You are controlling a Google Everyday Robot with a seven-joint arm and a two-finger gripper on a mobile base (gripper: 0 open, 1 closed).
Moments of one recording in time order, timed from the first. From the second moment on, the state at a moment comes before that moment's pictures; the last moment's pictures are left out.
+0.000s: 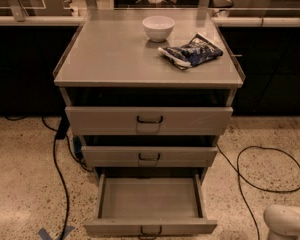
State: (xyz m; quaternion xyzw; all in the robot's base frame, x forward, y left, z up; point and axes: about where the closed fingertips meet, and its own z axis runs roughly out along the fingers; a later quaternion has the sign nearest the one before) arm 0.213 -0.404 0.313 0.48 -0.83 -0.20 0.22
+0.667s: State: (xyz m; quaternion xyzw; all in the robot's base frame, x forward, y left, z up) arm 0.199 -0.392 0.328 0.58 -0.78 -0.19 0.15
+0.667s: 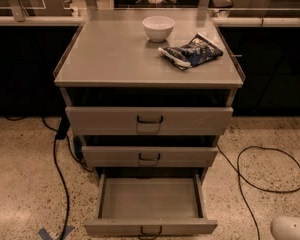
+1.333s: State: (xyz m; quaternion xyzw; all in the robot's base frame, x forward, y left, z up) arm 0.195 -0.385 0.319 0.59 -0.77 -0.19 0.15
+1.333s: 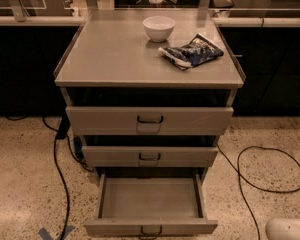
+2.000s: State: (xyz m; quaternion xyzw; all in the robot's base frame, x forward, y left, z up) arm 0.192 -0.354 0.317 0.65 -0.73 -0.18 0.14
